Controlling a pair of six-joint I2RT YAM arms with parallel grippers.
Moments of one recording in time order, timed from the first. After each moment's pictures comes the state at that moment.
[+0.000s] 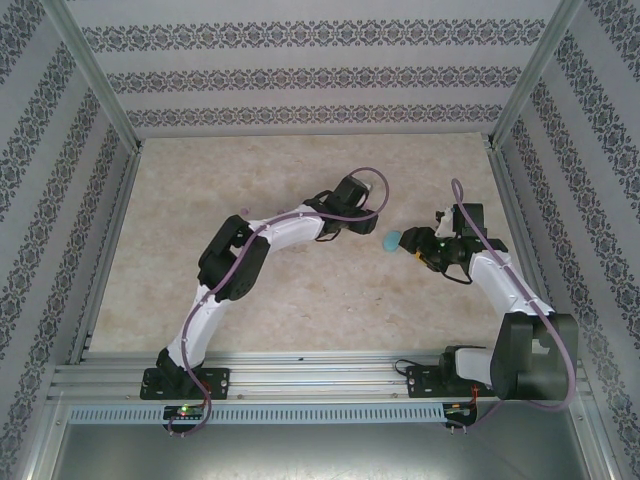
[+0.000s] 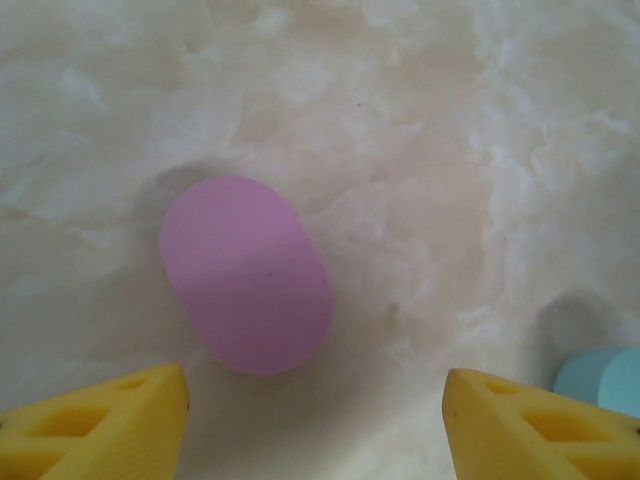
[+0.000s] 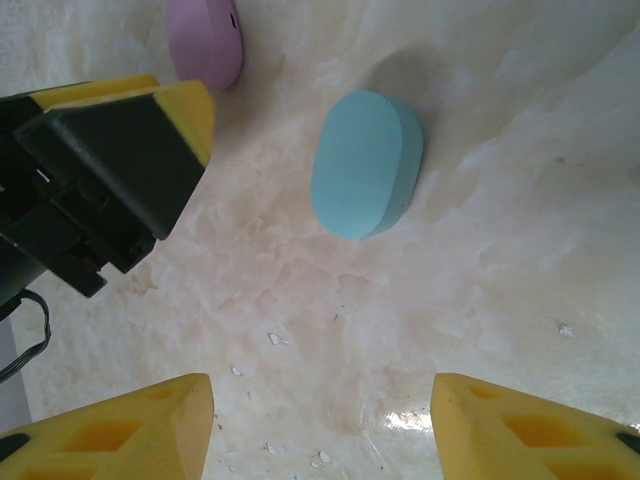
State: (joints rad) left arm -0.72 2.32 1.79 -0.26 -0.04 -0.30; right arm -0.05 1.26 0.72 -0.48 -0.55 0.55
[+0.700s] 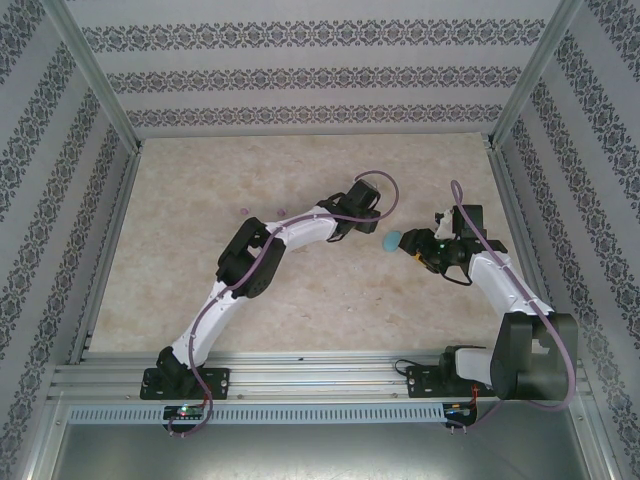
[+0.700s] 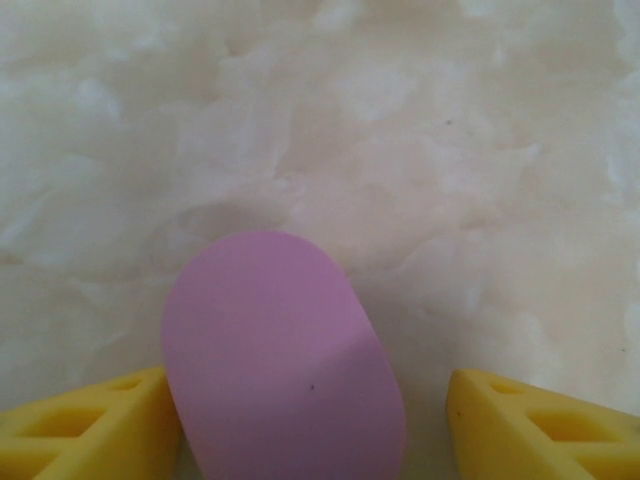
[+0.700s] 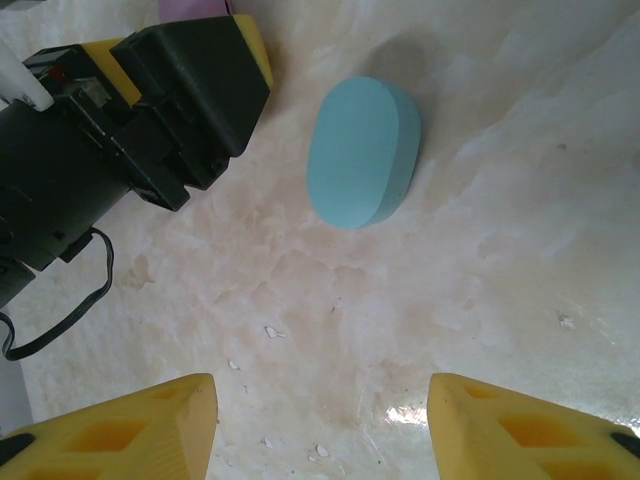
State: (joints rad) left arm -0.73 2.49 1.99 -0.33 -0.20 -0.30; right arm -0.05 1.26 0.71 -0.48 -0.56 0.55
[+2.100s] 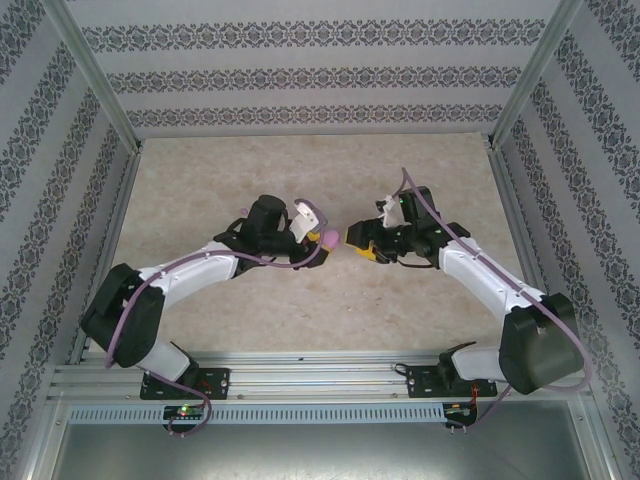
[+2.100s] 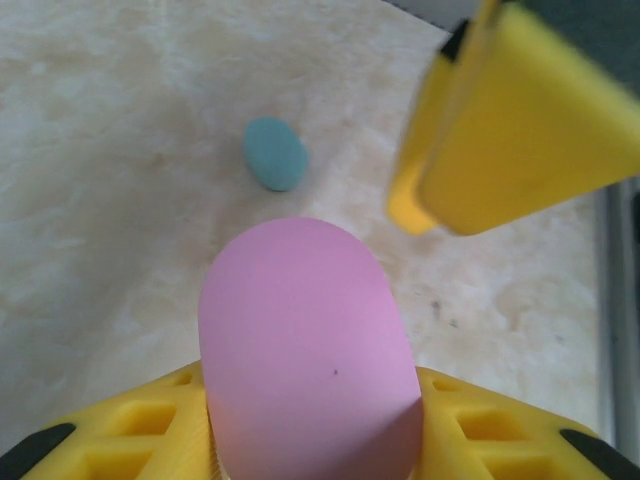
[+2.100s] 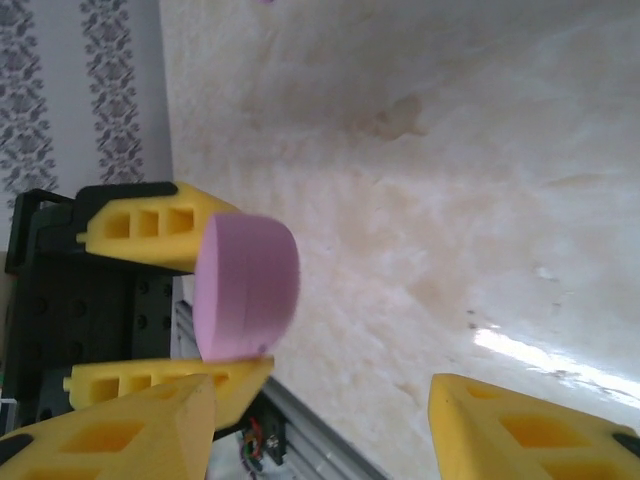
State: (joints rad) left arm -0.57 1.51 0.91 -0.02 0.58 0.11; right arm 0.35 1.33 0.89 -0.40 -0.75 0.76
